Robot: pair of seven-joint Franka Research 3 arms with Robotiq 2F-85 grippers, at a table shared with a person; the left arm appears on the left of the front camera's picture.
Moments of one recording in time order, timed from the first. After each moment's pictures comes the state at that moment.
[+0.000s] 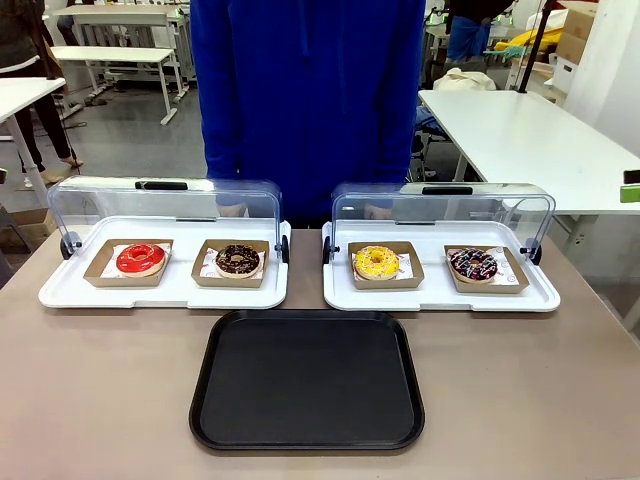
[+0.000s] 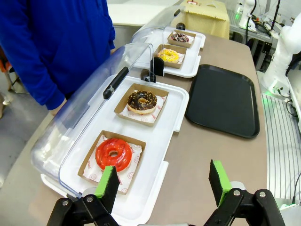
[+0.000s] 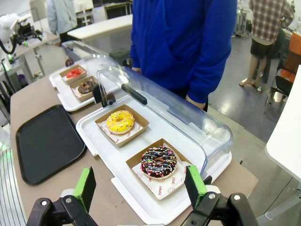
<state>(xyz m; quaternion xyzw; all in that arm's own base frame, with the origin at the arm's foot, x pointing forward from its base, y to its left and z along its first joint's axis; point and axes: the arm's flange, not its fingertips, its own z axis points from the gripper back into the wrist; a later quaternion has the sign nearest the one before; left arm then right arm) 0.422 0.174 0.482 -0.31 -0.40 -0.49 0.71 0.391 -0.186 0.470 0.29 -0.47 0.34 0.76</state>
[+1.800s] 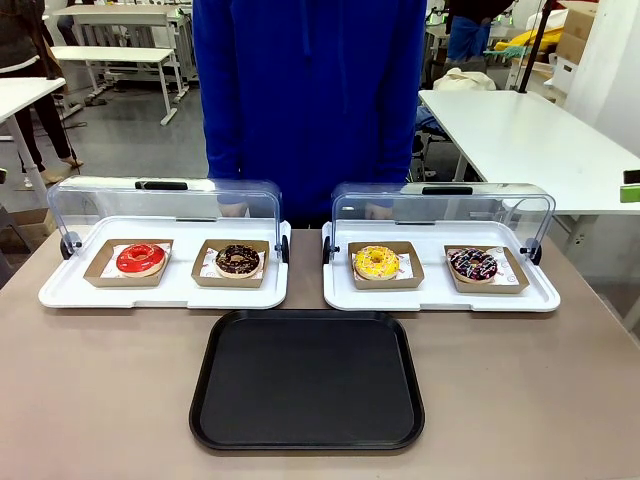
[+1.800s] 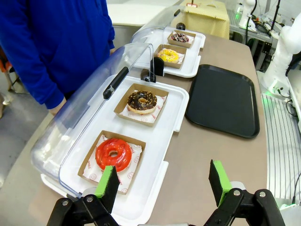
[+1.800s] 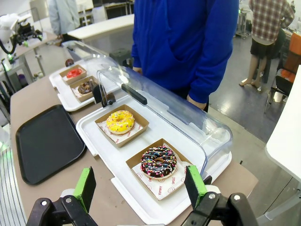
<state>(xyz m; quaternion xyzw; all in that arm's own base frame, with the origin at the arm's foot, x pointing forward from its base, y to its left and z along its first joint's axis) 0.422 0.174 0.482 -0.31 -0.40 -0.49 0.71 0.391 -0.186 0.470 0.29 -0.47 0.34 0.76</state>
